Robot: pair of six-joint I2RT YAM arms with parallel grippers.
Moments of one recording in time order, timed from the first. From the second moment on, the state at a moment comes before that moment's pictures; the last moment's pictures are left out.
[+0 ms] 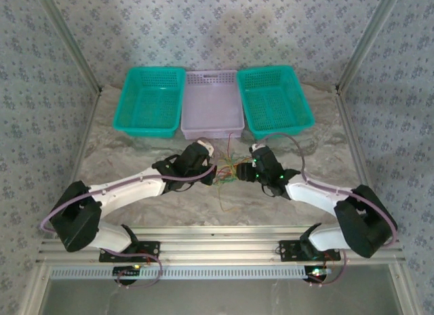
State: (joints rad) left arm -0.88 1.39 0.86 -0.26 -0.02 -0.47; right arm 0.65 1.36 0.60 -0.03 0.07 0.49
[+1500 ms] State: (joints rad) left arm -0.80 0.96 0.90 -0.59 -0.04 -0.38; right arm 0.56 1.49 0.66 -0.13 0.18 0.61
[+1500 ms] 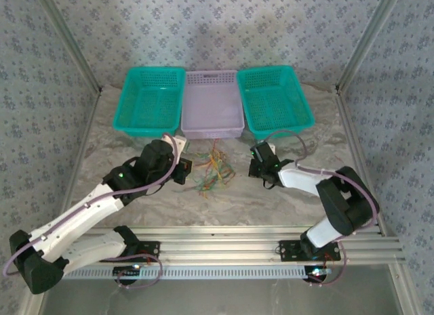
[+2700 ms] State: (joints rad) left arm -0.80 1.00 0.90 -0.51 0.01 -0.45; right arm 0.93 1.46 0.74 0.00 0.32 0.47
